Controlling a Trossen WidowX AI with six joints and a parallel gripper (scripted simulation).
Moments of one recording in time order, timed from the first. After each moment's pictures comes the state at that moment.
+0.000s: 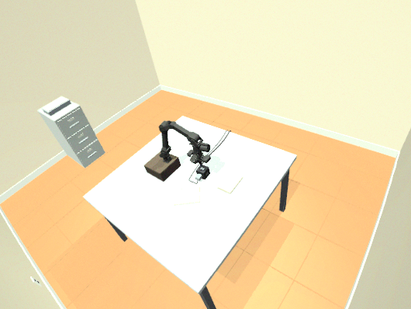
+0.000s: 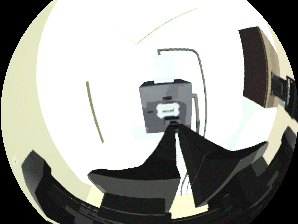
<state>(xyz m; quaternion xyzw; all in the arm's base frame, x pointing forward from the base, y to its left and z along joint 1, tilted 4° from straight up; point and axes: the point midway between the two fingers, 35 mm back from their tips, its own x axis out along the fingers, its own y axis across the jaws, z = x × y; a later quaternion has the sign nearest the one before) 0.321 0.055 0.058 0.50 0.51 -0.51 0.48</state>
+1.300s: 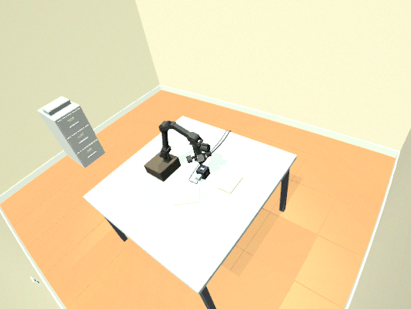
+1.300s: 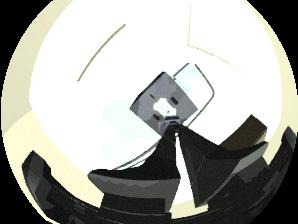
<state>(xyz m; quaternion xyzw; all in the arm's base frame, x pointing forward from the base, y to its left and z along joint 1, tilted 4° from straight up) 0.321 0.055 0.058 0.24 0.68 -0.24 0.65</state>
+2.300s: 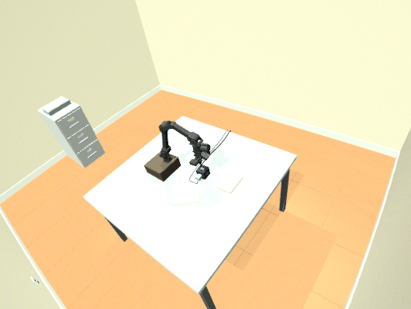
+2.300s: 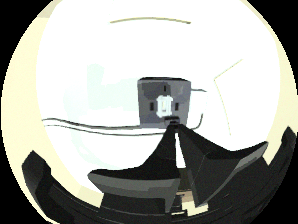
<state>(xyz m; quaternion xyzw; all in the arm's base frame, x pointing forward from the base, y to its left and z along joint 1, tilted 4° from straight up) 0.321 0.055 0.058 -0.03 0.72 0.04 0.69</state>
